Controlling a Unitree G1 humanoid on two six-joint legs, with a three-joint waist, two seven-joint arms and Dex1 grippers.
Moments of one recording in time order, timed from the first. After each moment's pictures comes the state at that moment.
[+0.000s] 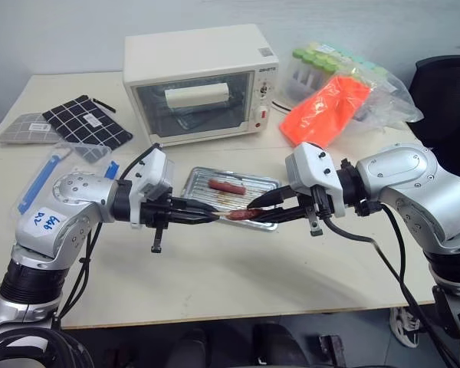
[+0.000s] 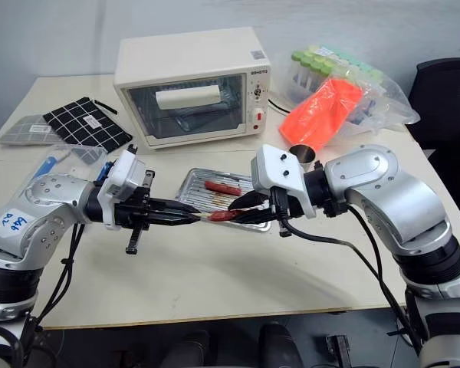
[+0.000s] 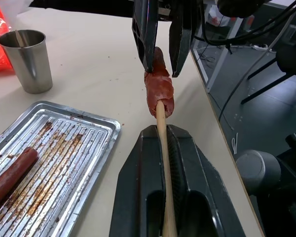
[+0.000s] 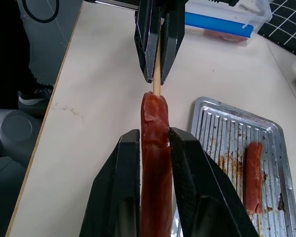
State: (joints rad) left arm -0.55 0.80 -0.02 -0.31 -0.65 0.65 -1.14; right arm -0.82 -0.81 0.22 -0.43 0.54 0.76 1.19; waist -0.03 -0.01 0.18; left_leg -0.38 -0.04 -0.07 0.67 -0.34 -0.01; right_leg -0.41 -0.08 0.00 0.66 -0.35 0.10
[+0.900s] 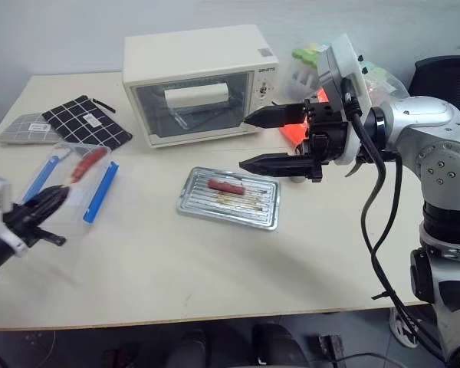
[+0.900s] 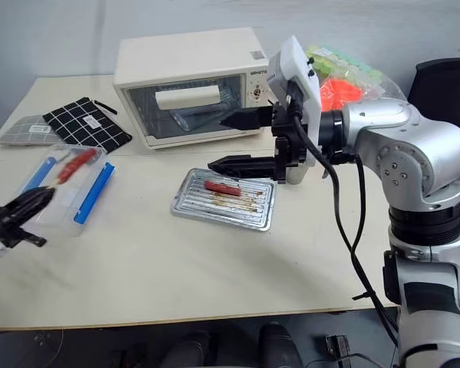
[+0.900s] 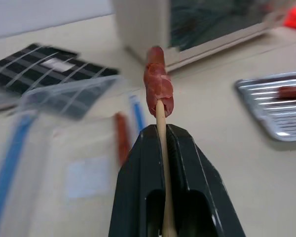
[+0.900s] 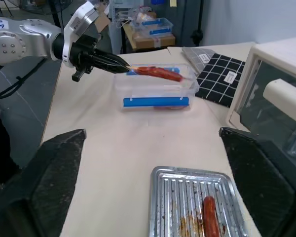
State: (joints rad) left arm 0.06 0.74 0.81 -0.32 -0.53 0.66 -0.56; right arm -1.04 -0.66 0.03 -0.23 0.76 0.98 1.00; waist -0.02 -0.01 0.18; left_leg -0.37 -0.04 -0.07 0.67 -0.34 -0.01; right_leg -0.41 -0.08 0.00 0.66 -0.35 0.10
